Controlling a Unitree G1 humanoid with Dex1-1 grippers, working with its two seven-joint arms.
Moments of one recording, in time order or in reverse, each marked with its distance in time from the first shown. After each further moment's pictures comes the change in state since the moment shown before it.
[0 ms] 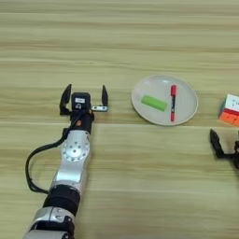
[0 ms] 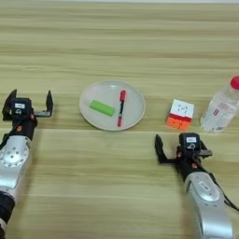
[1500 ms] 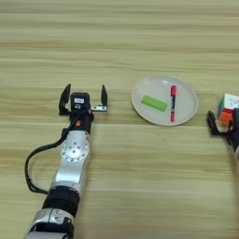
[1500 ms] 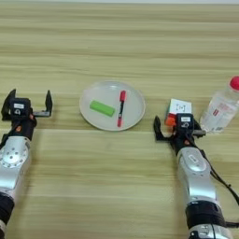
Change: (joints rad) left arm 0.011 0.000 -0.001 -0.021 0.000 0.002 -0.001; right arm -0.302 0.001 -0.014 0.424 -0.039 -0.175 -0.063
